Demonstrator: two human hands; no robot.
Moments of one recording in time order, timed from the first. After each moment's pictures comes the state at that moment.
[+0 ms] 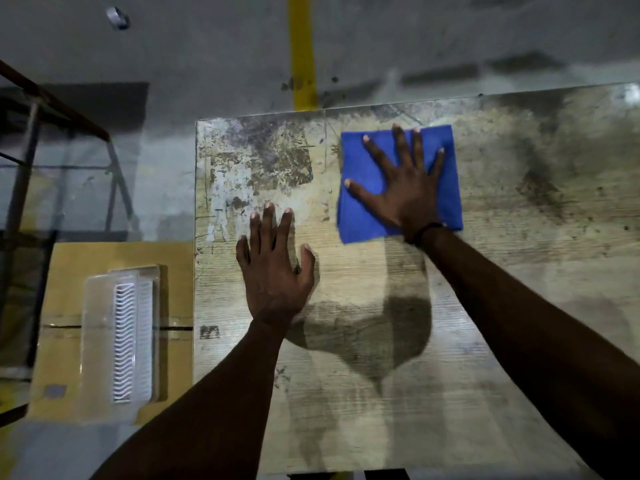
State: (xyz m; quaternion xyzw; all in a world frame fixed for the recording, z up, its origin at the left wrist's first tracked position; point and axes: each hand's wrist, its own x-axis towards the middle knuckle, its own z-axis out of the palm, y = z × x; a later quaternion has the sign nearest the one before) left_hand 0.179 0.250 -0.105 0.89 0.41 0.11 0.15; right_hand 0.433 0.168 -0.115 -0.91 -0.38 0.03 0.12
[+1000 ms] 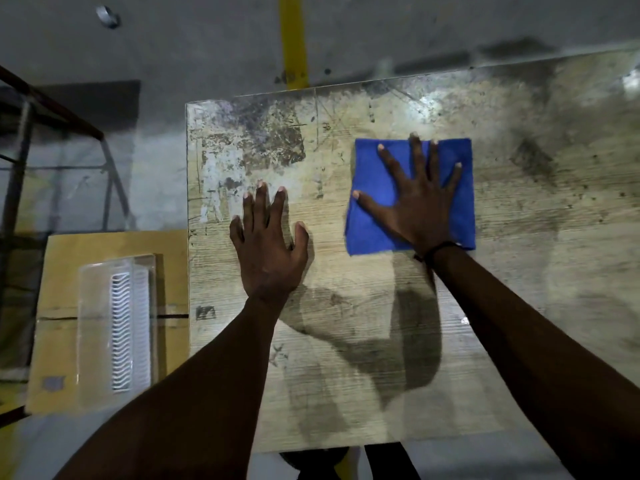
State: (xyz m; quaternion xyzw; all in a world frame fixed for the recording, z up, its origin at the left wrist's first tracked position) left_hand 0.178 0.251 -0.106 0.90 0.41 0.09 0.15; right_hand 0.391 0.107 -0.117 -0.93 -0.34 0.01 0.12
